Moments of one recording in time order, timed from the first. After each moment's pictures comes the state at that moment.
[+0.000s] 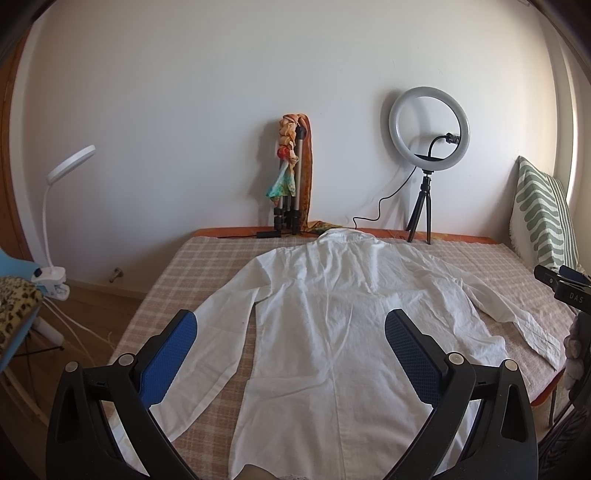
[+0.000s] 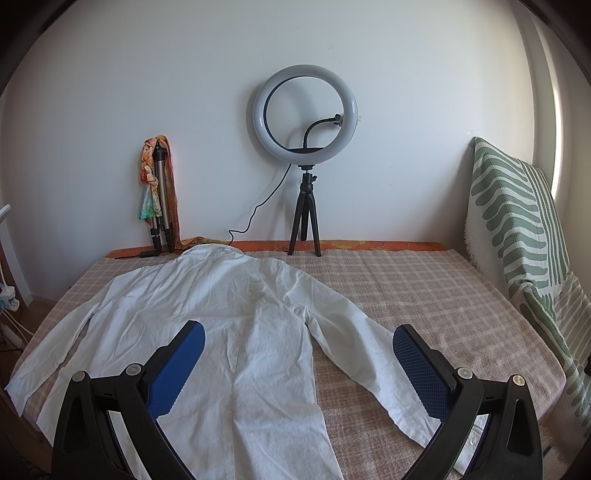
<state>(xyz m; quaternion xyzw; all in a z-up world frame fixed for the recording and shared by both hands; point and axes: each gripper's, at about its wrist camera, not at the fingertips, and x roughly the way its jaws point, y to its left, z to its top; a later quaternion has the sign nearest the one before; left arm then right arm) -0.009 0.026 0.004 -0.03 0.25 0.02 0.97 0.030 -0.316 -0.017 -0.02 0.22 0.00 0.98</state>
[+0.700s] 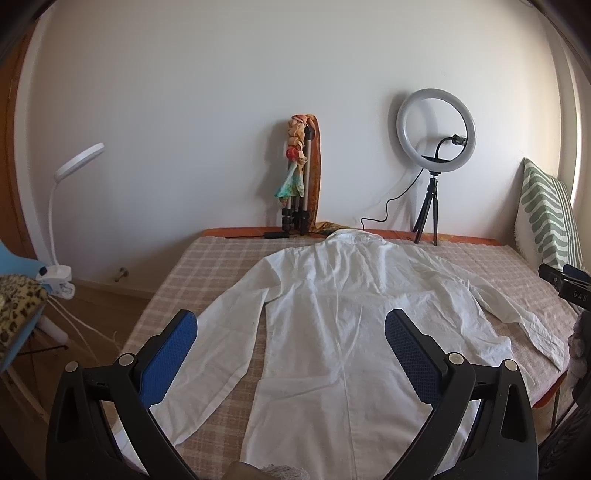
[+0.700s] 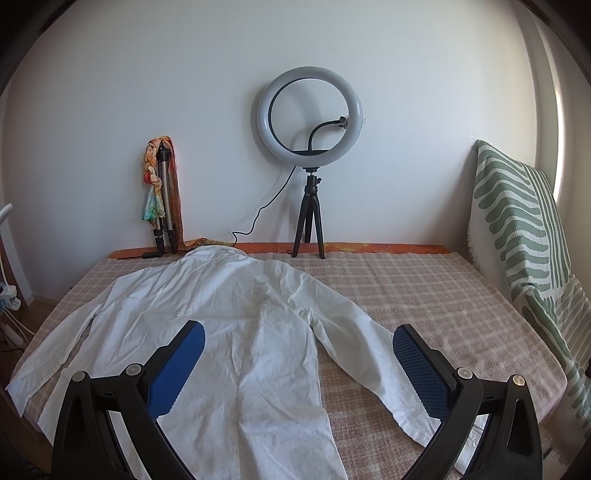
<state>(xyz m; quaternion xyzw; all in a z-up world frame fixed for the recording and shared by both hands) -0.012 0.039 0.001 -0.03 0.25 0.03 0.97 0.032 -0.311 -0.018 -0.02 0.21 0.00 0.98</state>
